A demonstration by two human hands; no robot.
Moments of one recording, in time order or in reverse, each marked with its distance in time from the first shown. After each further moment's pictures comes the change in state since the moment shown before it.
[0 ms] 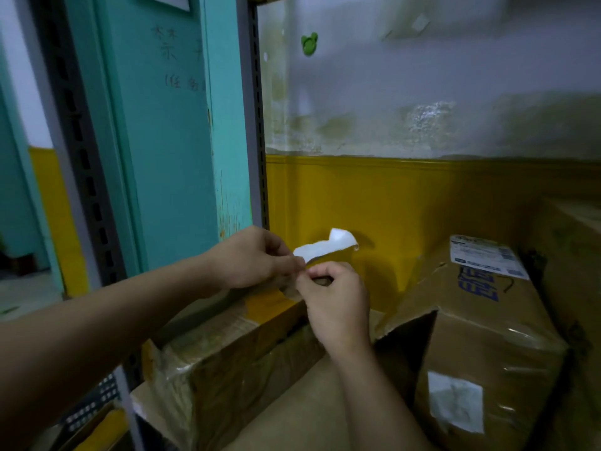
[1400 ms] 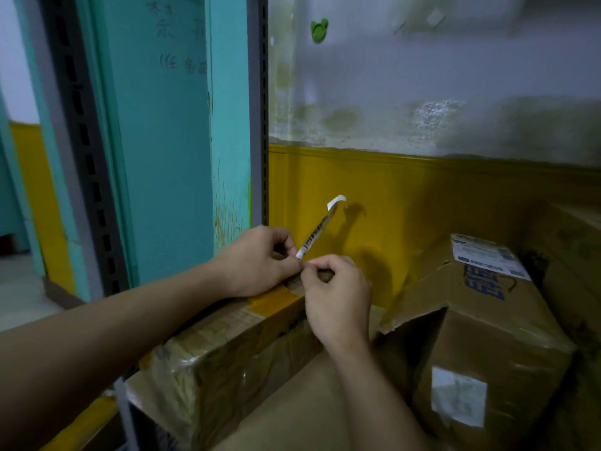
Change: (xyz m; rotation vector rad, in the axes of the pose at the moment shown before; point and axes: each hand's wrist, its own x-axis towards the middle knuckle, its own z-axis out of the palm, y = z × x) left_hand 0.005 -0.021 0.020 -0.016 0.137 0.217; right_hand -0.006 -0.003 0.004 -0.163 0.045 -0.052
